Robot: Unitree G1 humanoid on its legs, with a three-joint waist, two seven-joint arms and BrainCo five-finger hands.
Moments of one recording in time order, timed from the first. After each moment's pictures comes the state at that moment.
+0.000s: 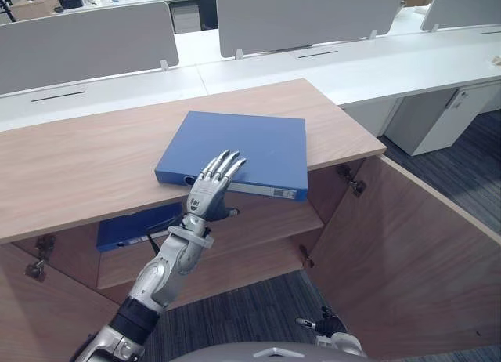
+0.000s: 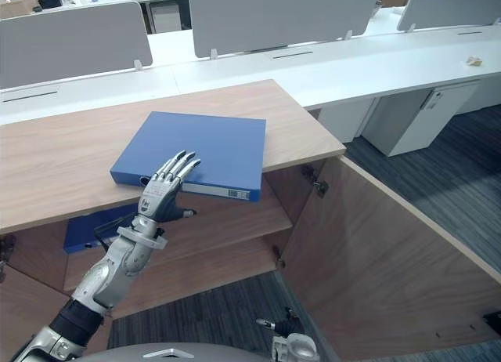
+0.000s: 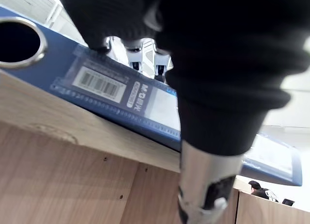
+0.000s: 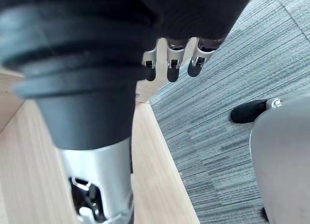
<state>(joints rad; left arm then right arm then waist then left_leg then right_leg) -0.14 0.27 -0.40 -0.01 0.91 -0.13 0.34 0.07 -0.10 -0.10 1.04 0.08 -0.10 -0.08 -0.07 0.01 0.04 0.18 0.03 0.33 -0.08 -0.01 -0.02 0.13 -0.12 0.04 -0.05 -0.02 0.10</state>
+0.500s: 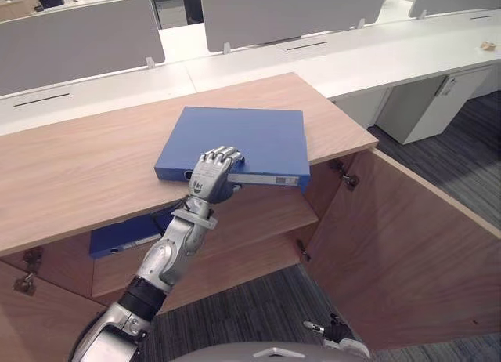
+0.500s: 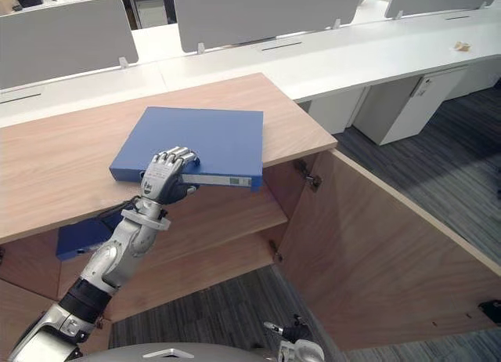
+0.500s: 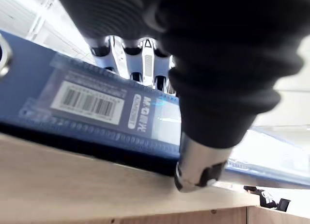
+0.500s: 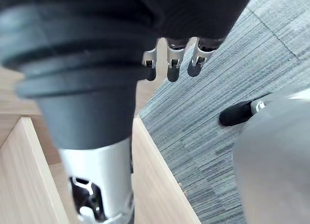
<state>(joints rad) -0.27 0.25 -0.40 0.05 0.95 -0.09 0.39 0.09 -0.12 -0.13 1.04 0.16 -0.10 -0.08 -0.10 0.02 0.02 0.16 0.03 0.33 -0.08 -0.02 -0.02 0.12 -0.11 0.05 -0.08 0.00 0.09</state>
